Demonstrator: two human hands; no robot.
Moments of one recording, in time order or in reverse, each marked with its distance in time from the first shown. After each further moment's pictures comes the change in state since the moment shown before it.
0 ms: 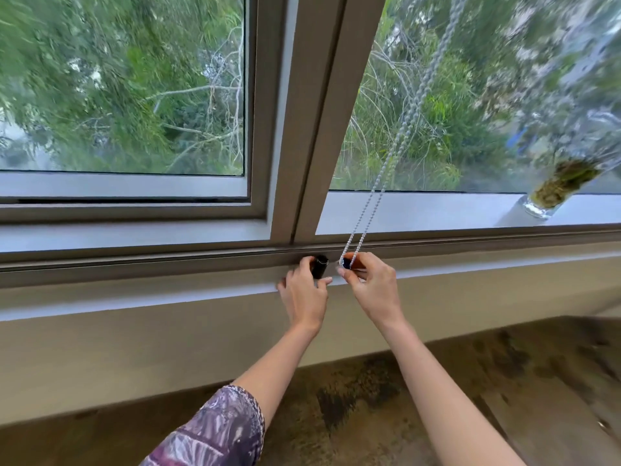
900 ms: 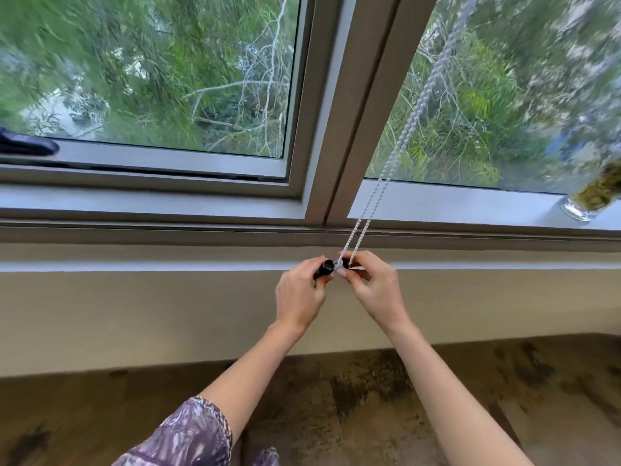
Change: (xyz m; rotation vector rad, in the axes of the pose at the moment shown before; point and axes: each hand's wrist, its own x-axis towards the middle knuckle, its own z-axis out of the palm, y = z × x) left_hand -0.029 -0.042 -0.070 0.001 0.014 0.236; right_hand -0.034 -0.023 0.028 0.129 -0.130 -0.176
